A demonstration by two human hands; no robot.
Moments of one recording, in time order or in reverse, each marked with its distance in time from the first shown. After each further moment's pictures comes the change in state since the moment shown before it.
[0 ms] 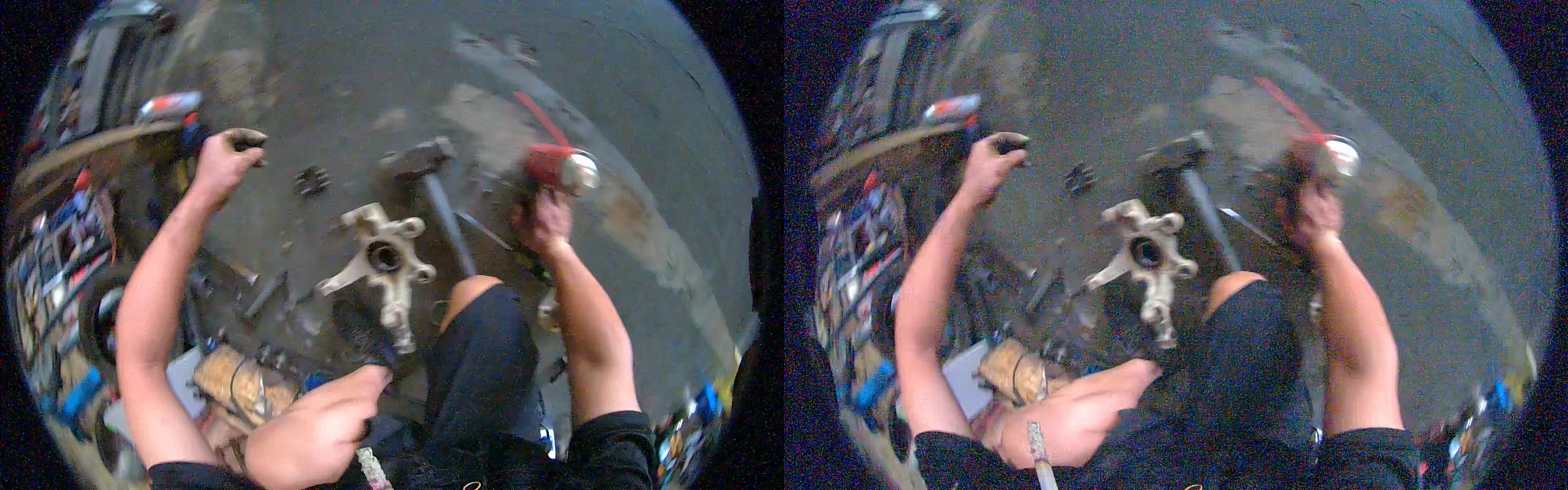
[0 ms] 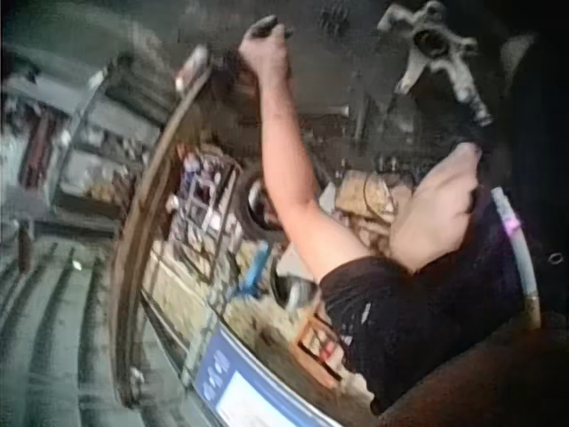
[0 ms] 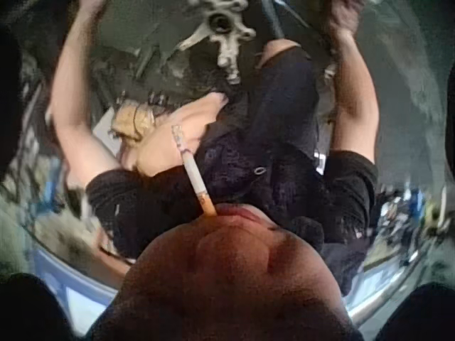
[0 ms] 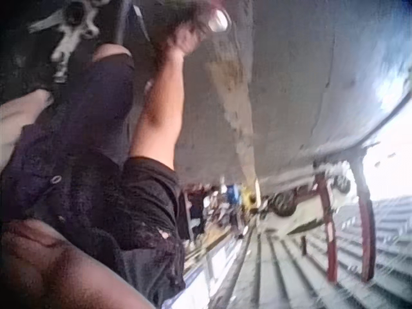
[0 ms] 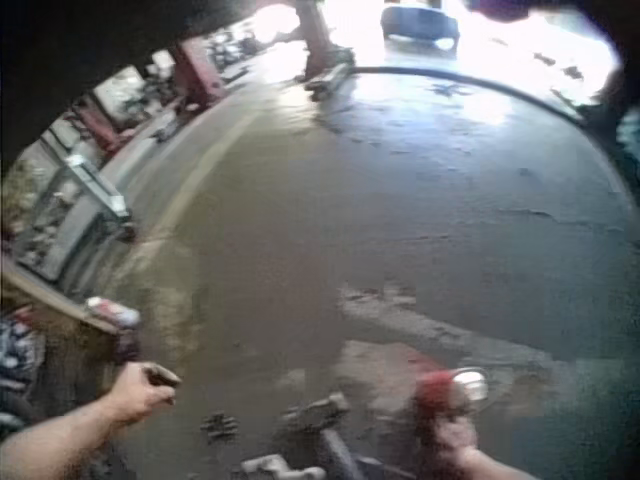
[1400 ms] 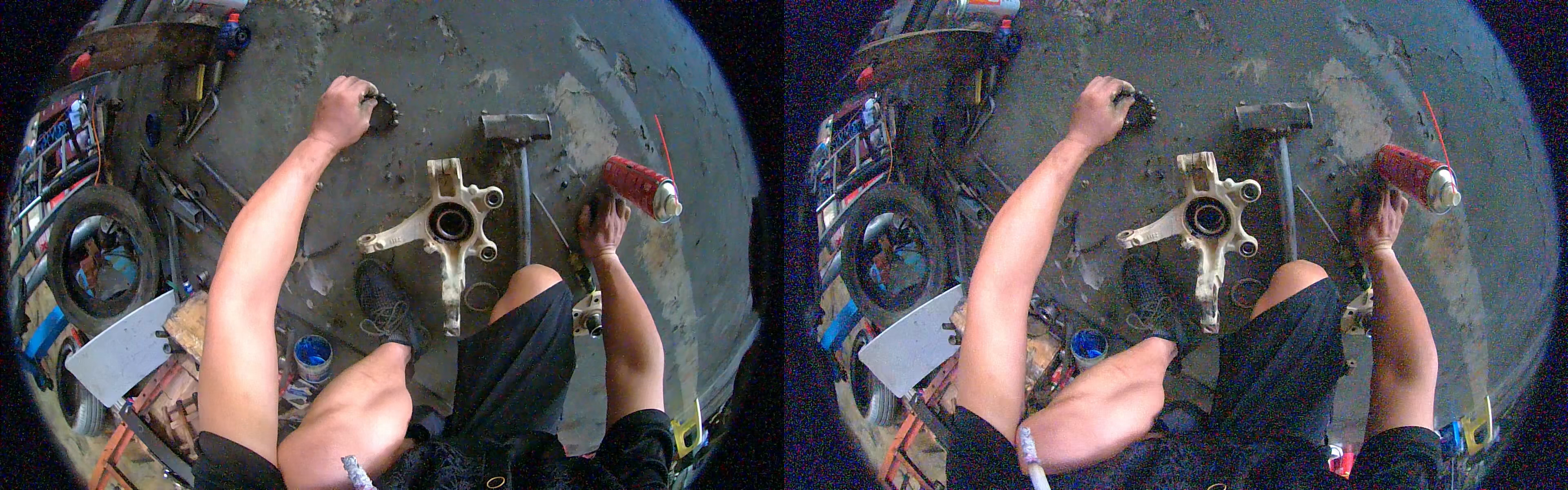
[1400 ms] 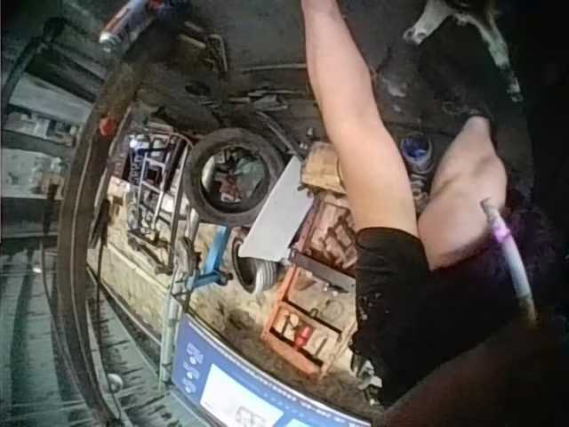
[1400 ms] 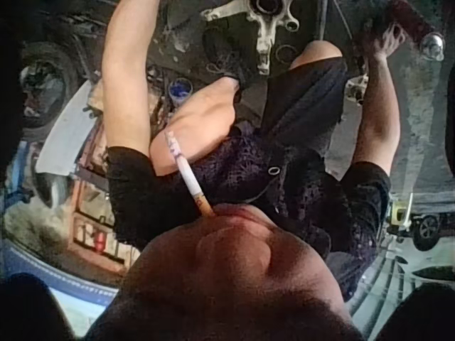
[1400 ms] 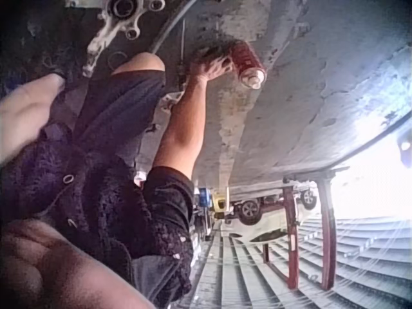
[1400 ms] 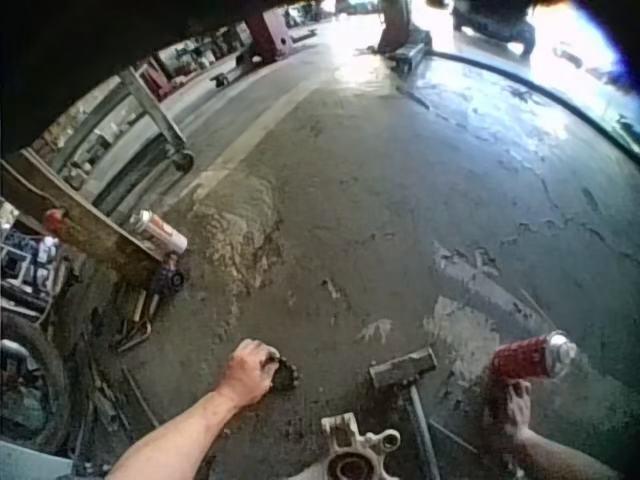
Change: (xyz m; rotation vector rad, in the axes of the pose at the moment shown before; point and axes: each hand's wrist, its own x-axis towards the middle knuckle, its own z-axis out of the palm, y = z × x) left_hand 0.011 -0.135 0.107 0.385 0.352 0.521; right_hand 0.000 0.003 0.003 -0.273 0.342 -0.387
